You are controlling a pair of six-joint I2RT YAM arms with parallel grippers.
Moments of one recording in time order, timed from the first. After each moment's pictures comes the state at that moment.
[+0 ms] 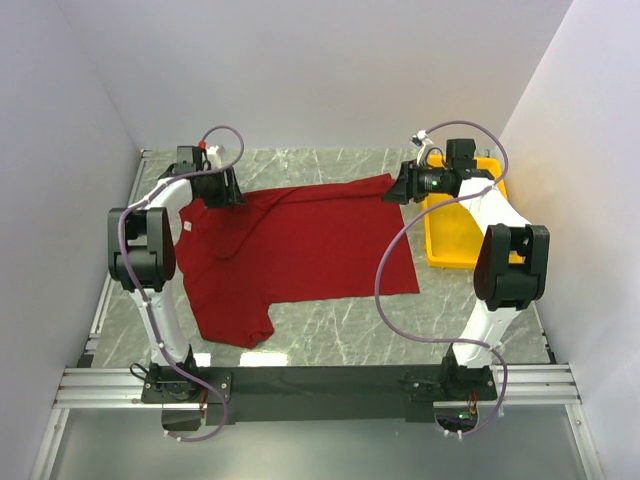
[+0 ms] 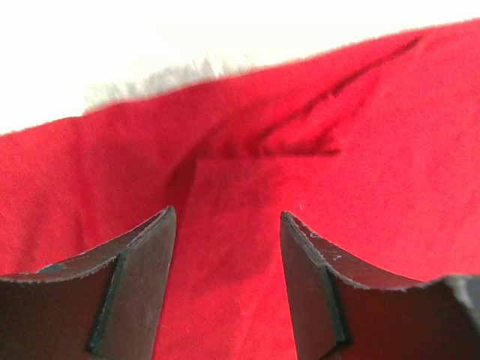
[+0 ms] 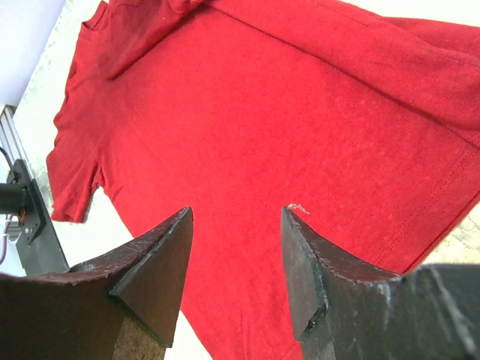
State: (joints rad) left arm 0.01 2.01 1.48 -0.35 0.40 -0.16; right arm -0.02 1.83 1.43 -0.43 -0.94 -0.11
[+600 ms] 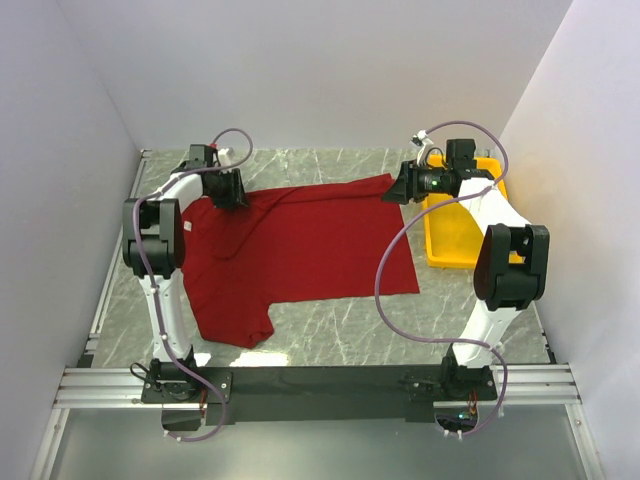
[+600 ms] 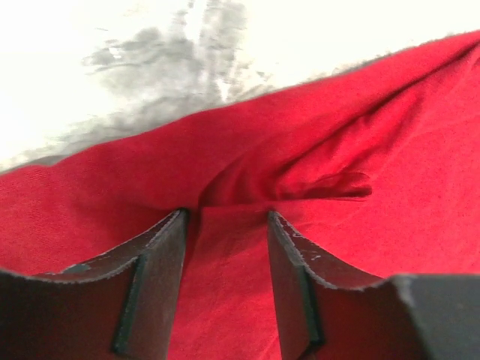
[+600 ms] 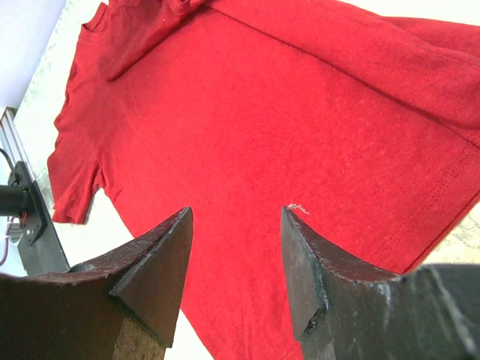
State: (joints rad) left arm -0.02 2.18 1.63 -0.41 0.37 -0.15; right arm -0.02 1.83 1.43 -0.43 -0.93 -0.11
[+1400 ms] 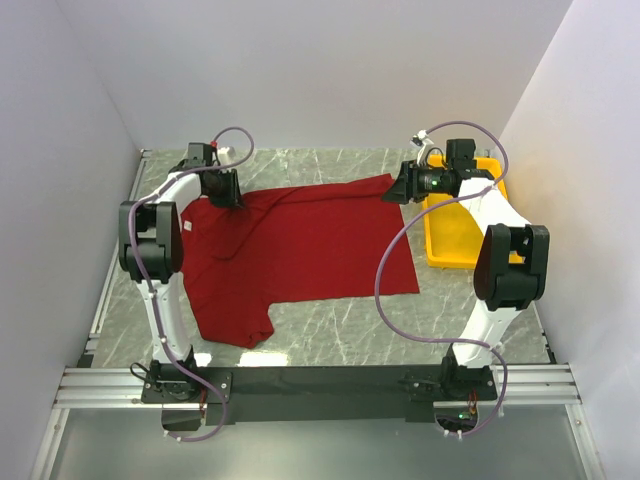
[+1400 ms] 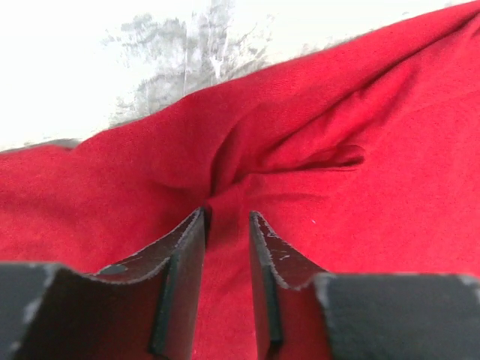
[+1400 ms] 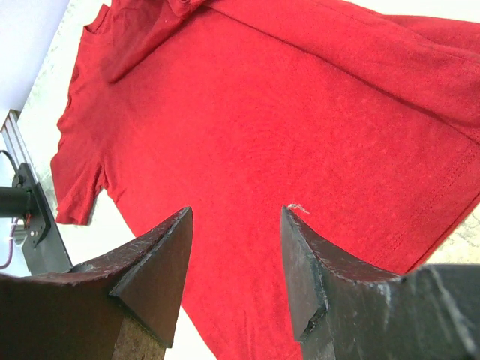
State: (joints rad) left arm -0.03 2.13 1.61 -0.45 0.34 -0.09; right arm -0.02 1.83 1.43 -0.43 -0.93 -0.09
